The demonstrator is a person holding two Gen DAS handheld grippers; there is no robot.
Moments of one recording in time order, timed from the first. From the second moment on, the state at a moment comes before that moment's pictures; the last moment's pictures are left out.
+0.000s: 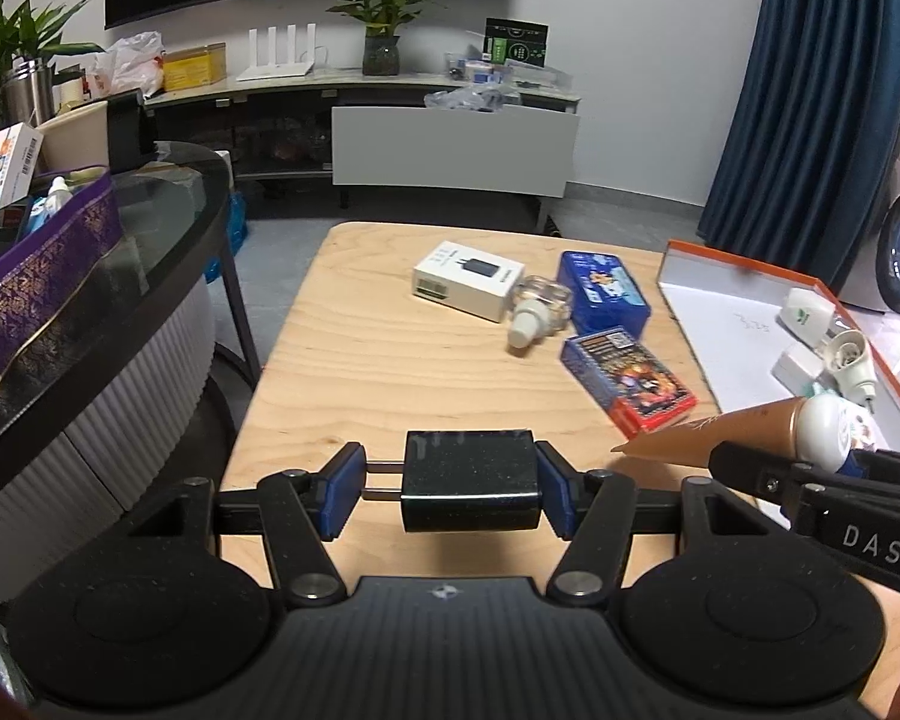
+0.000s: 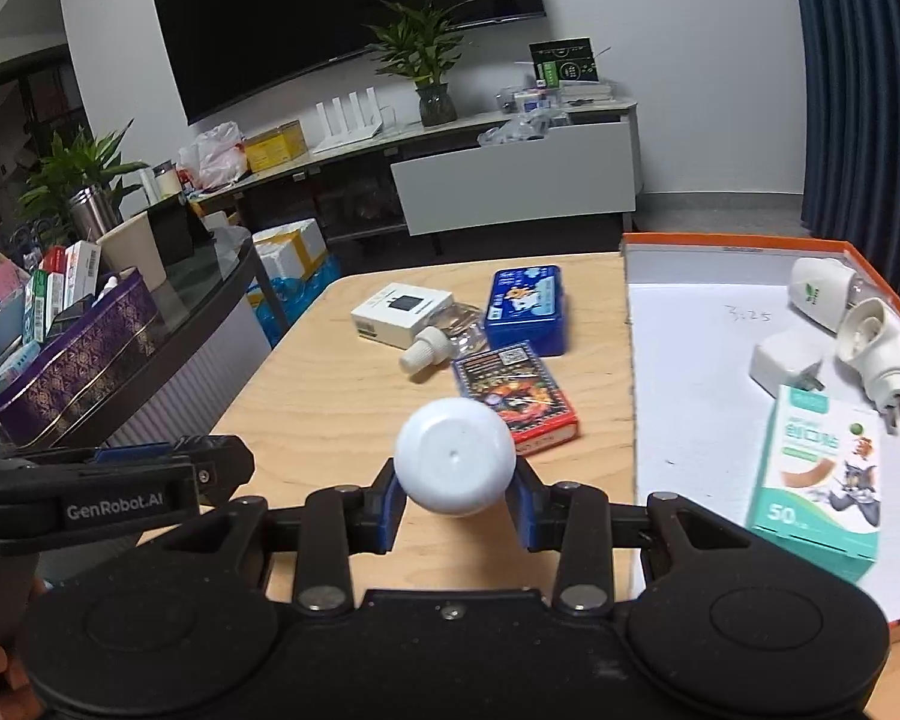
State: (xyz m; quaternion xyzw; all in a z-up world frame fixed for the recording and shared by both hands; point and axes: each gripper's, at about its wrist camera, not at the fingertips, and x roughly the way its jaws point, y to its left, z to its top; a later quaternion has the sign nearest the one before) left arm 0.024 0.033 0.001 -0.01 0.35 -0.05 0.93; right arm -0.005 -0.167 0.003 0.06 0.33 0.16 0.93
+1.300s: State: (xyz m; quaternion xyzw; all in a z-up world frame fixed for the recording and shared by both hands) left arm 0.028 -0.164 0.053 0.06 0.27 -0.22 0.94; right arm -0.048 -0.348 0.060 0.09 0.21 -0.01 0.97
